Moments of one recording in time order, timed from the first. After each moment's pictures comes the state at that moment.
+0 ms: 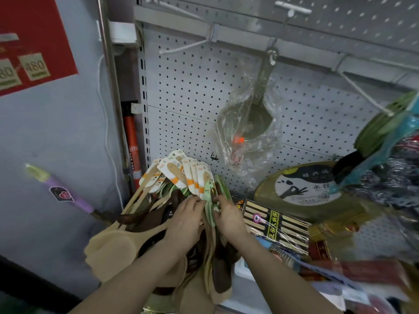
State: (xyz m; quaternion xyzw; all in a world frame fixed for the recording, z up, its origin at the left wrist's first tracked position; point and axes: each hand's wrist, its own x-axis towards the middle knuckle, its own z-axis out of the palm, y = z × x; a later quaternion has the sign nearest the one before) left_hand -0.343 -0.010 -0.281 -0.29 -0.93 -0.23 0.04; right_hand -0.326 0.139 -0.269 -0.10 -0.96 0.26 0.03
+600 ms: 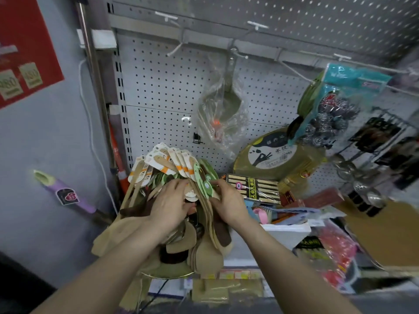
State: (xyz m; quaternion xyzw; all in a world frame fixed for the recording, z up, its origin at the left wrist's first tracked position) left_hand -0.307 -0.098 -0.223 -0.34 -0.90 -0.28 0.02; right_hand -0.230 0.063 -0.216 -0.18 -0.95 0.24 0.13
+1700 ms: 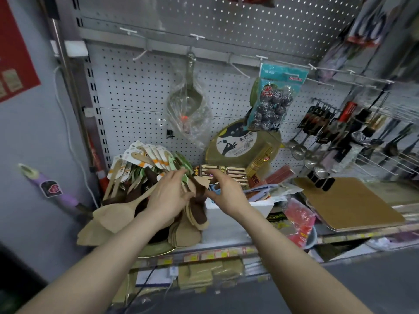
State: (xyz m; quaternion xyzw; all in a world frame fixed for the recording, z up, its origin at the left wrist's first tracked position) left_hand -0.205 -0.097 -0.167 -0.38 -0.87 -0.31 0.02; right_hand -0.105 0.054 -0.158 -0.17 -0.94 0.23 0.17
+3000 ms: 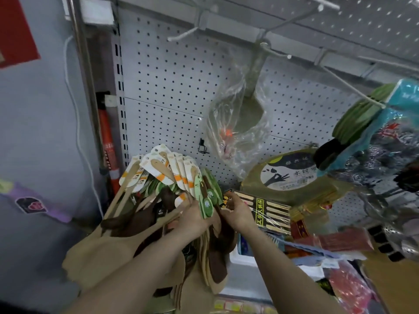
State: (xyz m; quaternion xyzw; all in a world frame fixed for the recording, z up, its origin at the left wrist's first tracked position) left_hand -0.354 0.009 -0.273 -0.20 -0.84 -0.44 -0.23; right_hand -0.304 0.155 -0.255 -0.27 -0.90 0.34 -0.02
